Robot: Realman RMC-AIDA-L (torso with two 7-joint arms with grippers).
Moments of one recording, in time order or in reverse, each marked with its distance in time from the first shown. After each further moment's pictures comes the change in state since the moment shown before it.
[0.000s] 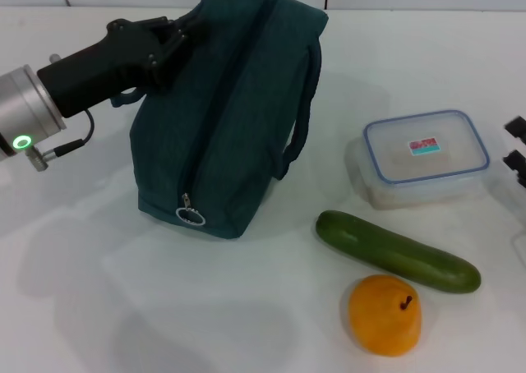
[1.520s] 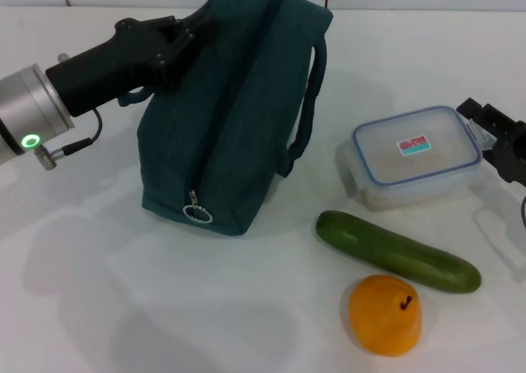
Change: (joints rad) left arm -0.015 -0.003 0.001 -0.025 -0.006 -0.002 0.015; right arm 0.108 0.008 -0.064 -0.006 -0.003 0.054 0.026
